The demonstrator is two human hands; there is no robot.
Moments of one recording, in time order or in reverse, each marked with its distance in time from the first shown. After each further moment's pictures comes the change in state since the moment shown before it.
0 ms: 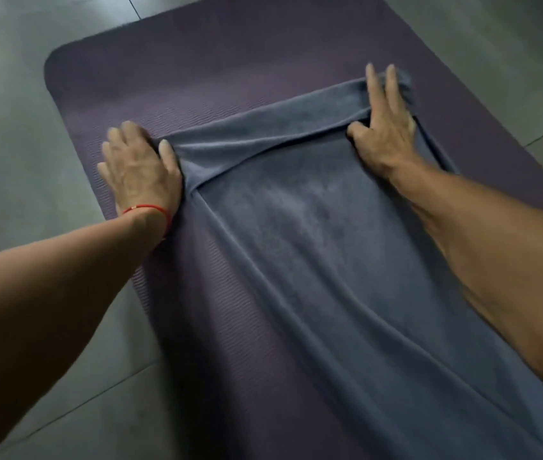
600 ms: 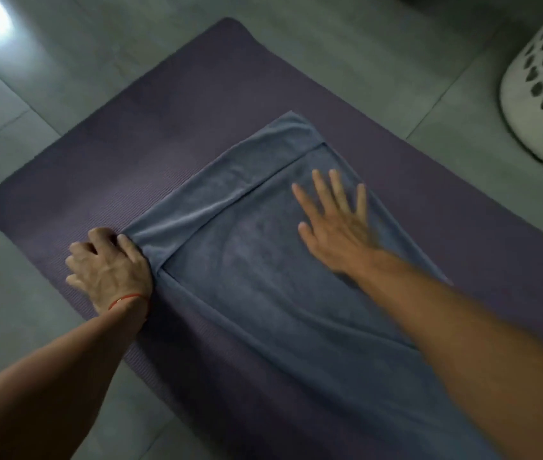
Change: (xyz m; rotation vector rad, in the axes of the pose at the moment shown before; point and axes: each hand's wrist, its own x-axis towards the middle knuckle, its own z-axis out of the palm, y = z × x) left_hand -0.003 0.009 -0.004 0.094 -0.096 -0.027; right_hand -0.133 -0.006 -0.047 -0.413 -0.282 0.099
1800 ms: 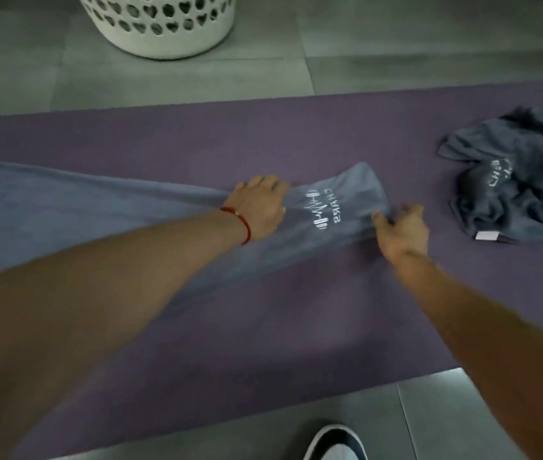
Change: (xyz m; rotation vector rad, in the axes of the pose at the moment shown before) left_hand -0.512 0.249 -0.042 0.194 -0.682 2.064; right_hand -0.524 0.208 0.154 0.951 0.646 1.590
